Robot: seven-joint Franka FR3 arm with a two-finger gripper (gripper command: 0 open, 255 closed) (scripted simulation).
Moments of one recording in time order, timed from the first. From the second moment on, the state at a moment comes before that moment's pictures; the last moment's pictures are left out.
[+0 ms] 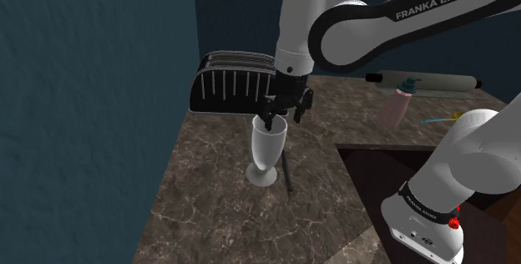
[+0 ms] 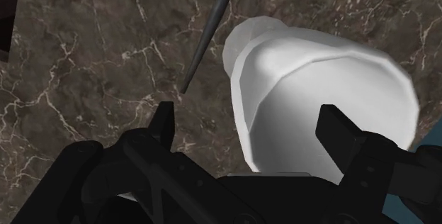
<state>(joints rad) 0.08 -0.30 0.44 -2.39 0.18 2.09 0.71</state>
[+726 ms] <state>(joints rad) 0.08 -0.28 0.45 -2.41 0.18 2.12 0.72</state>
